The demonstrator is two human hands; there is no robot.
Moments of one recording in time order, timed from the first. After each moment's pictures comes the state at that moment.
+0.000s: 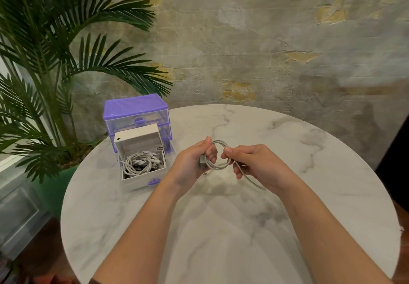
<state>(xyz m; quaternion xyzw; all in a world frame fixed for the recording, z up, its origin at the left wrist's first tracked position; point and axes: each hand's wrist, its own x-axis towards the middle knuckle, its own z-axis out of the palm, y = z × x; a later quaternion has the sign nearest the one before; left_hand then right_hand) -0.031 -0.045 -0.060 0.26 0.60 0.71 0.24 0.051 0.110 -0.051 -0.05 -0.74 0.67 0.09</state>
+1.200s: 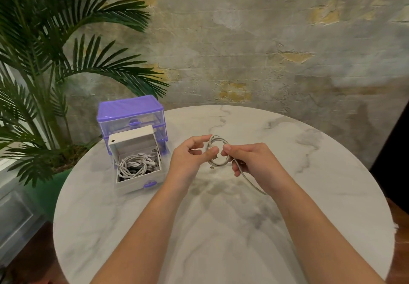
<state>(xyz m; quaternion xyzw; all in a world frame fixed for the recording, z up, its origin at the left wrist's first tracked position) -0.033 -0.031 -0.064 0.19 0.68 0.71 0.07 0.051 0.111 -0.051 -0.08 -0.72 0.67 0.16</state>
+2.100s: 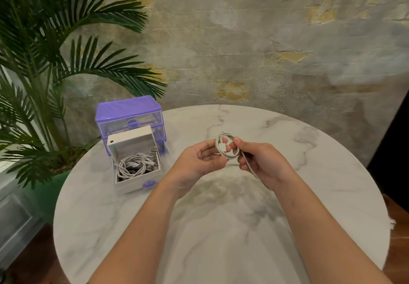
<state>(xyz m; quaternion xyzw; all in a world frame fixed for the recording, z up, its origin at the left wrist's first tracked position) -0.027 -0.036 -0.063 0.33 0.57 0.71 0.26 0.049 0.127 -0.053 -0.10 -0.62 0.77 0.11</state>
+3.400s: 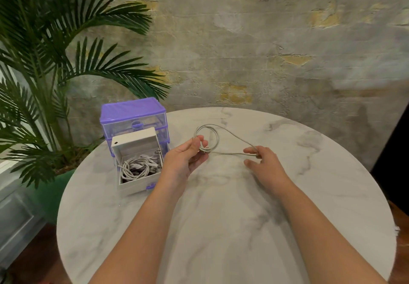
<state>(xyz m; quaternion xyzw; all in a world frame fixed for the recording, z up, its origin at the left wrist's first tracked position) -0.047 -0.040 -0.066 0.13 0.51 0.83 0.17 0.028 0.153 -0.099 -0.18 -0.85 0.44 0.23</state>
